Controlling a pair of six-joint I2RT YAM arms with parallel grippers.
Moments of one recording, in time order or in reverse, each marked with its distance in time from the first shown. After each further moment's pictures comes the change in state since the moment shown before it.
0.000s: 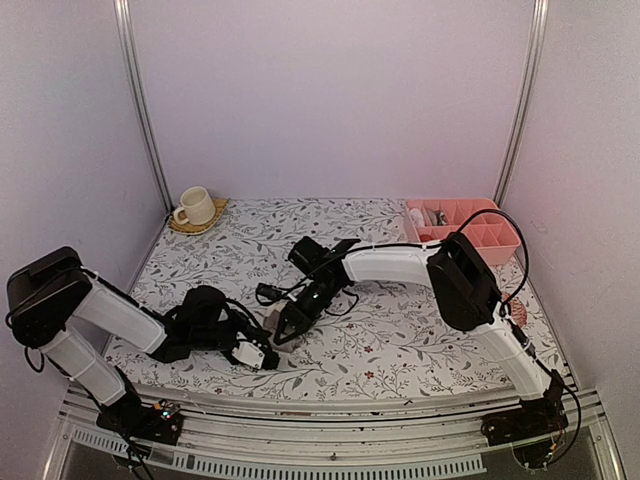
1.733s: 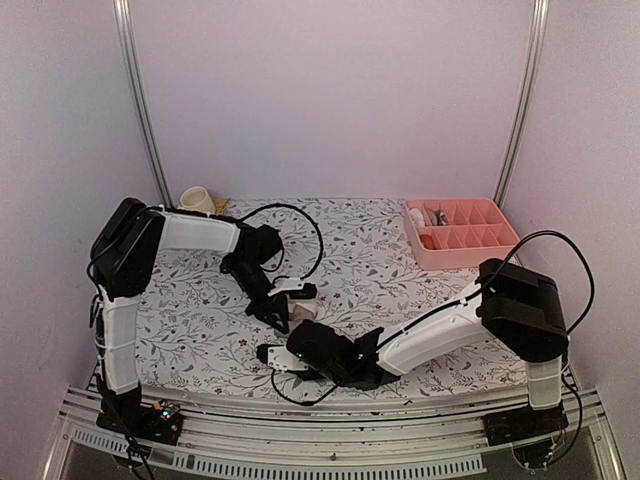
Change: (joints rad) left arm 0.146 0.573 1.127 -1.507 0.459 -0.418; right arm 0.381 -0.460 -0.892 0.895 1.418 -0.618
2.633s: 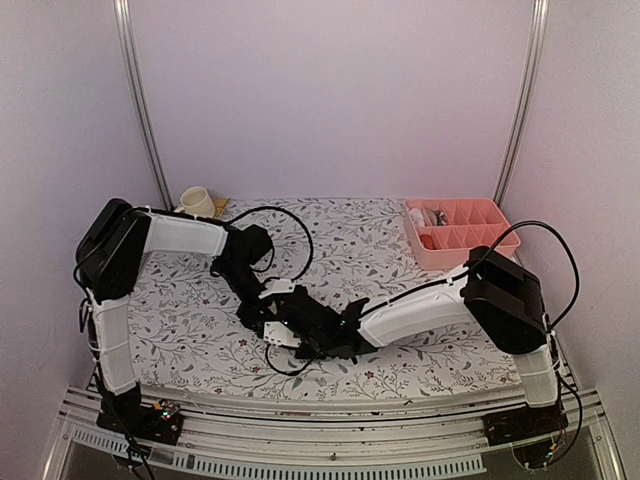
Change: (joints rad) left arm 0.029 -0.071 -0.092 0.068 -0.040 -0.008; right arm -0.094 0.104 0.230 -0.249 -0.098 0.066
